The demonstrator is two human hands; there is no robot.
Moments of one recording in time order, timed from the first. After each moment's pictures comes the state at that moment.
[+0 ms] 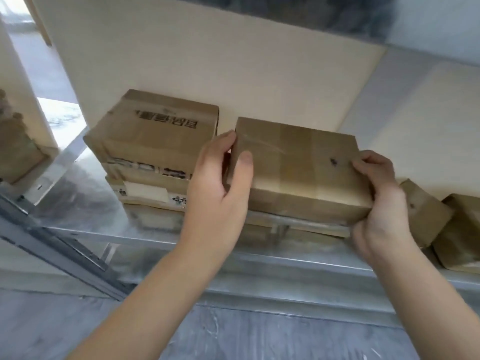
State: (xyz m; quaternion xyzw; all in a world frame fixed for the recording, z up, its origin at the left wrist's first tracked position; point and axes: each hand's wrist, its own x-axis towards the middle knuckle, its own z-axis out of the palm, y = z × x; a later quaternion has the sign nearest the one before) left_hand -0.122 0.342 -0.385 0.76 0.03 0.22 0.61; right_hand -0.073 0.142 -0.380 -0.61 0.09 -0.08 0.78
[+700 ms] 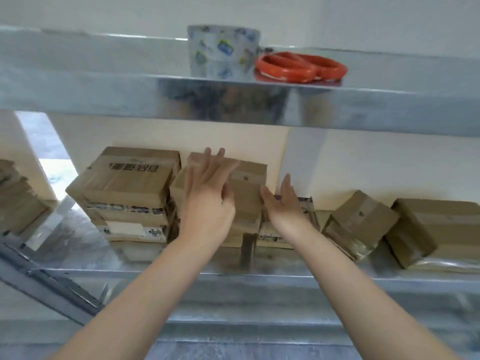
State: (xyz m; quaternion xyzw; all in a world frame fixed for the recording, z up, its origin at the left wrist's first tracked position) left_hand -0.082 0.294 -0.377 0.89 -0.05 0.25 0.37; right_hand -0.045 0.140 -0.392 -0.87 0.05 0.04 0.49
